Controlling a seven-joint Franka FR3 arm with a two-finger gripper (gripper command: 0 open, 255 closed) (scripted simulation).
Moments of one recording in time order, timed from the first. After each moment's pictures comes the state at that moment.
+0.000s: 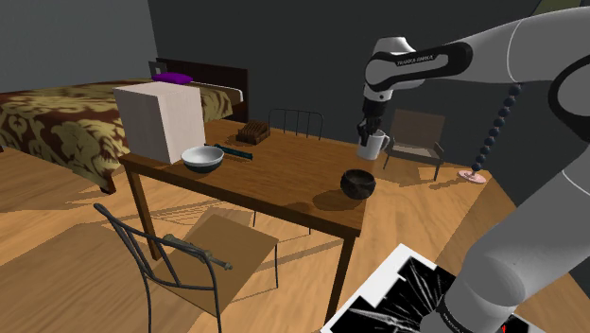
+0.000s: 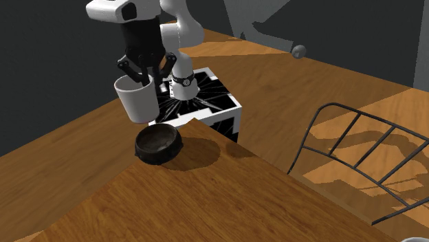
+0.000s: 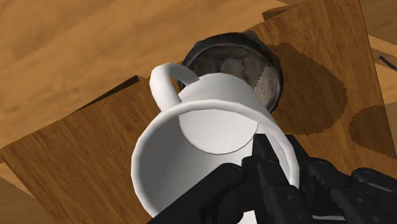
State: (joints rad) arm -0.15 -0.23 -0.19 -2.06 -0.09 1.90 -0.32
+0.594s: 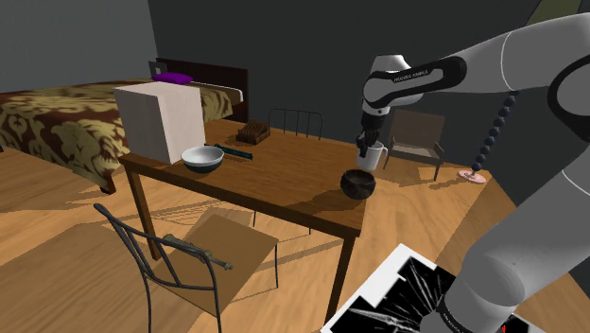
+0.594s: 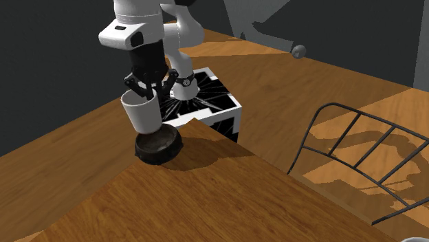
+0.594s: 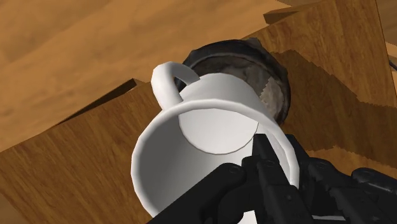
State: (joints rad) arm -0.15 -0.23 -0.20 -2.17 -0.10 2.02 -0.32
